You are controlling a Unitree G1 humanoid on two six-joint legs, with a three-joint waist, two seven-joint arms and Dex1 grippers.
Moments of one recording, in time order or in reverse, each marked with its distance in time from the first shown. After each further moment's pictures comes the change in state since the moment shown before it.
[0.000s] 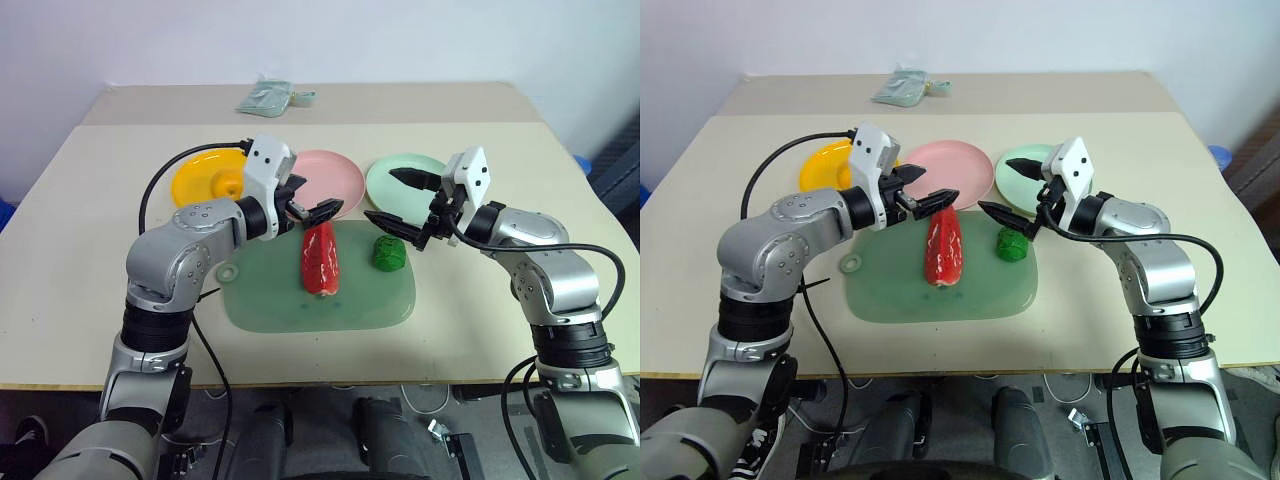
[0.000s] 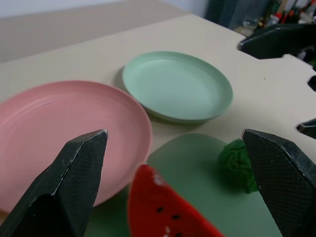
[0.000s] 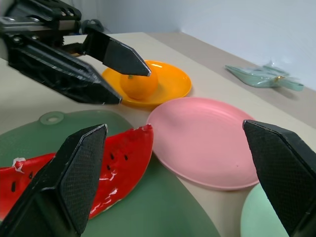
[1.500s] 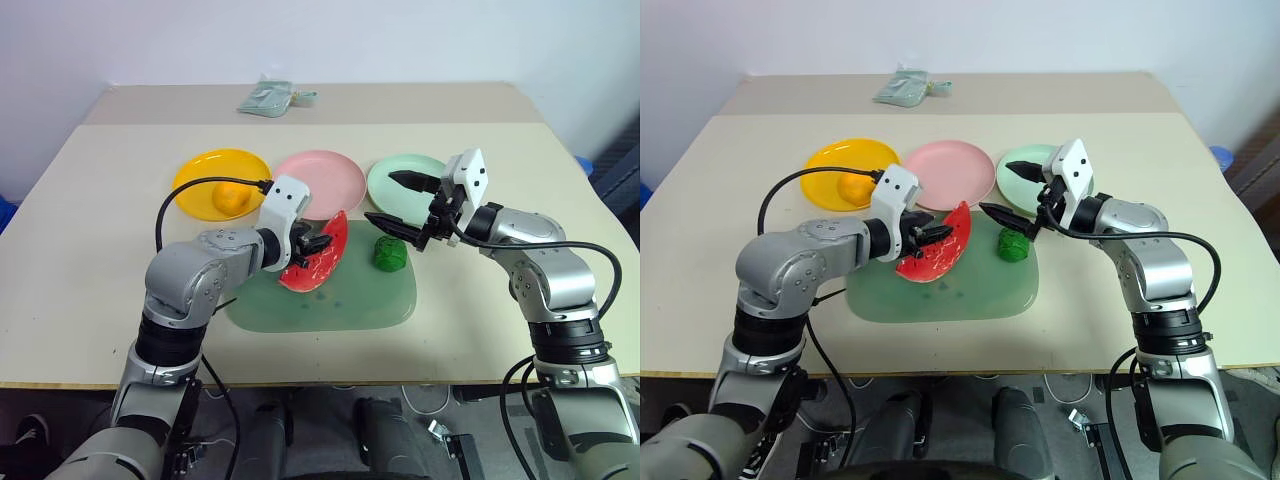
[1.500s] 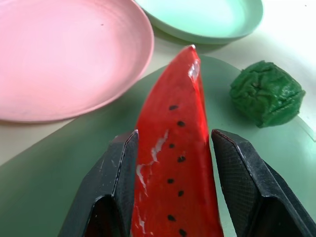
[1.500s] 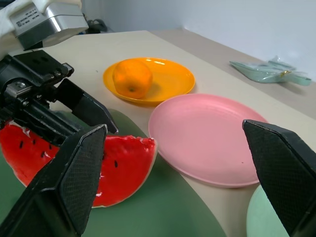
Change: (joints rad) left arm 0.054 -0.021 -0.082 -0.017 0.066 0.168 0.116; right arm -0.010 0.006 0.001 0.045 -0.001 -0.013 0.026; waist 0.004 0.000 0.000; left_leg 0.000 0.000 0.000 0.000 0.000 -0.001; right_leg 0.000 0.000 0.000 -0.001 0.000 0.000
